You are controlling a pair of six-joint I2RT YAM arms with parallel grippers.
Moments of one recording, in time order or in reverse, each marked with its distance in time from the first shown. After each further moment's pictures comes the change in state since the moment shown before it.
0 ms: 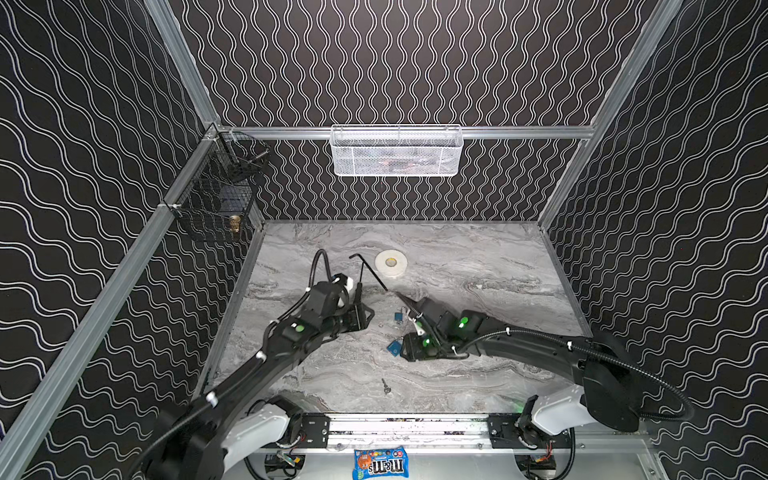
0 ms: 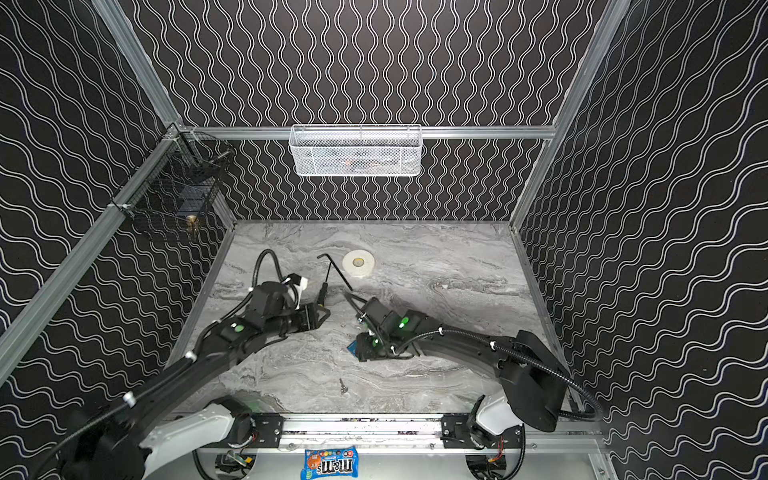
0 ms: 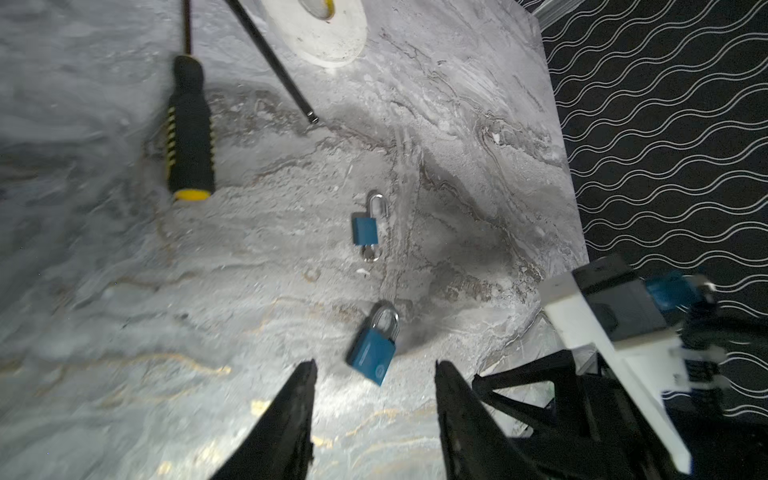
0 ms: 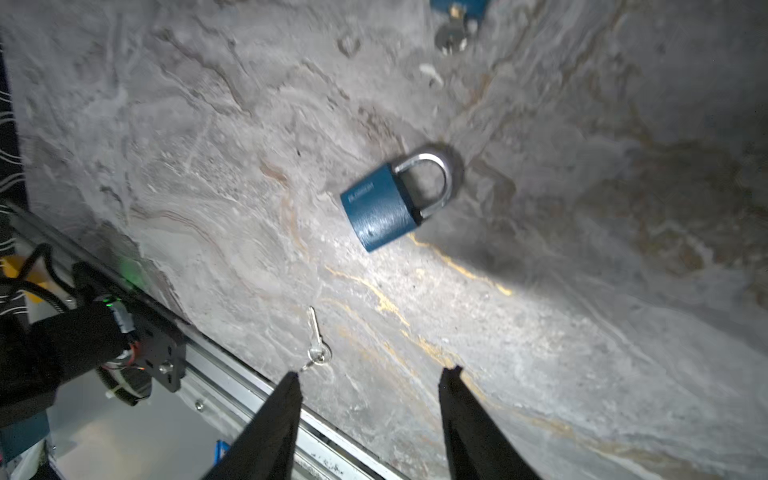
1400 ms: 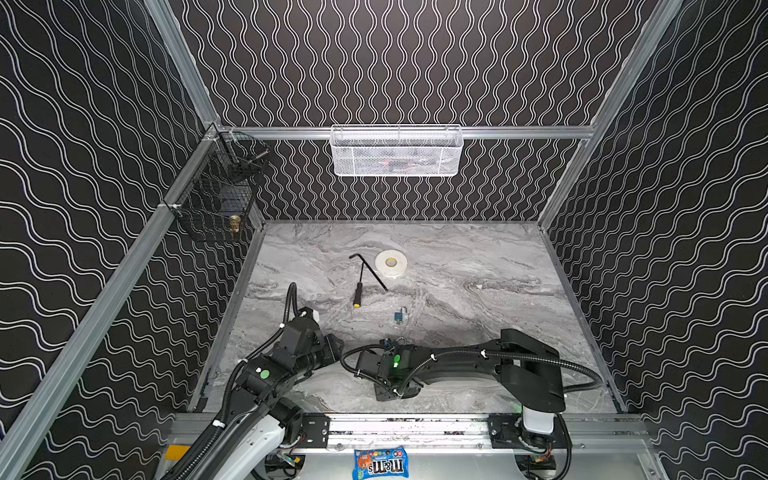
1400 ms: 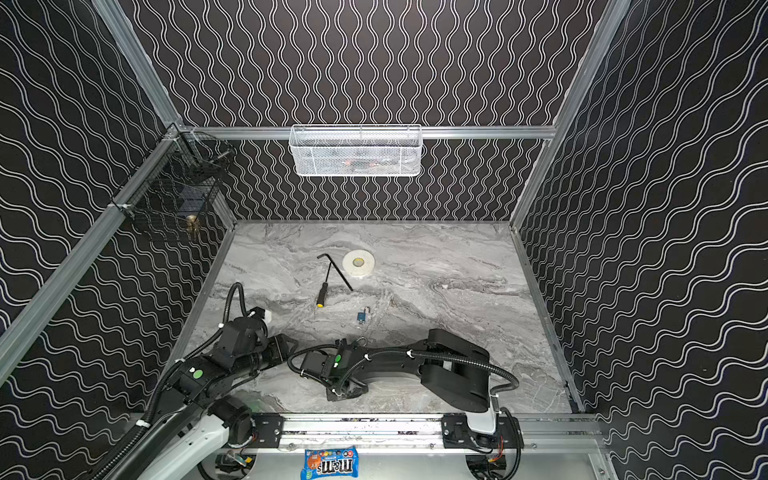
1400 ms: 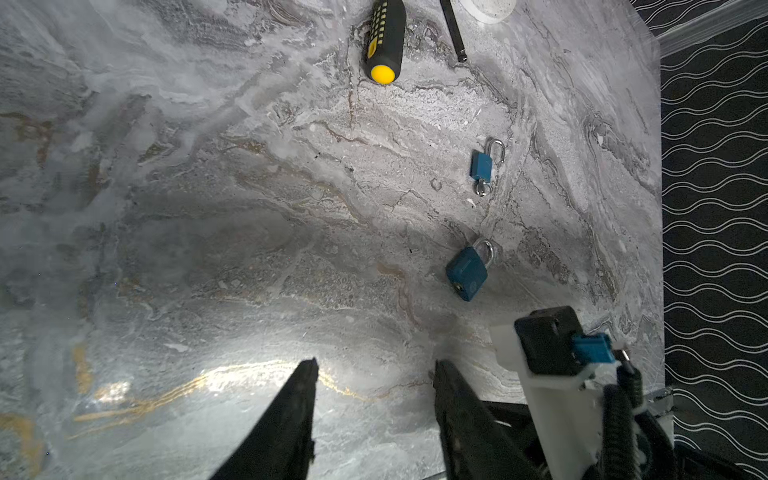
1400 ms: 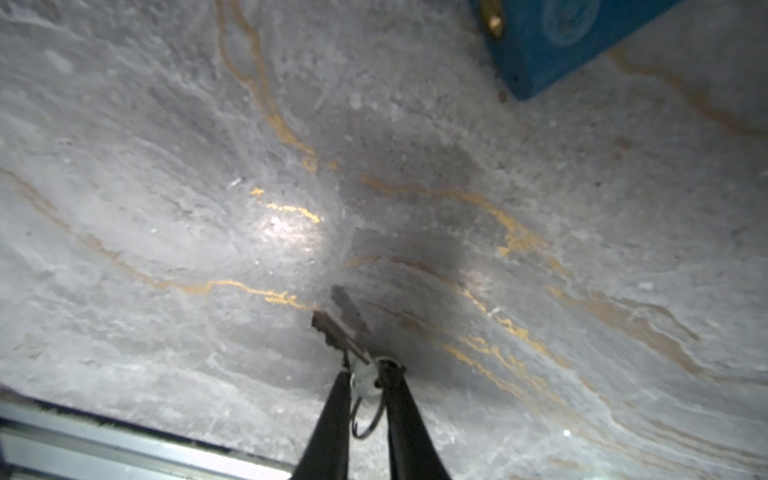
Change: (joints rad) left arm 0.002 -0.371 -0.118 -0.371 -0.151 -0.154; right arm 0.313 0.409 0.282 -0.183 0.201 0.267
